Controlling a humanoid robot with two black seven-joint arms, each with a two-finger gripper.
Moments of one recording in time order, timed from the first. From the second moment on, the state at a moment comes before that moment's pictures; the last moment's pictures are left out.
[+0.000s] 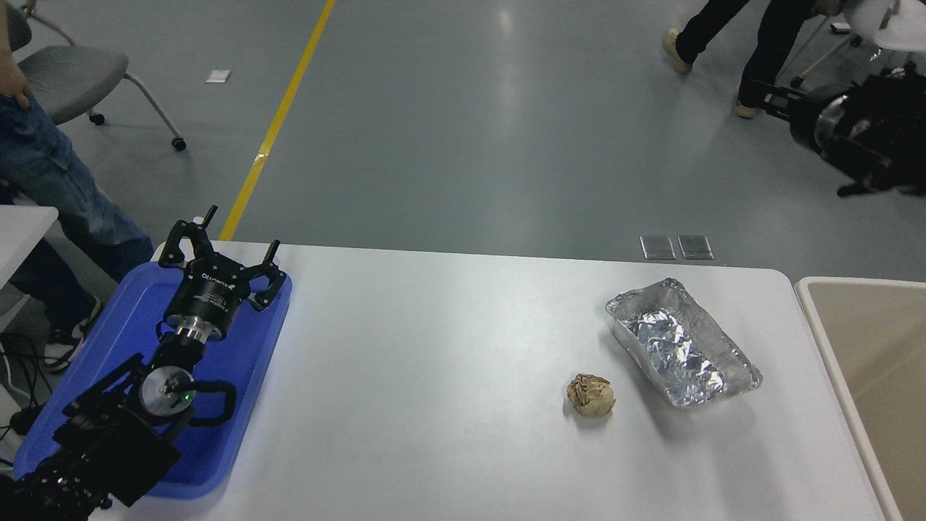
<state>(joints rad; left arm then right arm) -0.59 0.22 -0.90 -0.44 -0.08 -0.64 -0.34 1.71 -0.32 -1.22 0.60 -0.01 0.18 0.06</state>
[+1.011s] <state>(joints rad) -0.59 0.22 -0.90 -0.44 -0.08 -0.64 -0.34 2.14 -0.28 -1.26 1.21 -0.20 0.78 0.06</state>
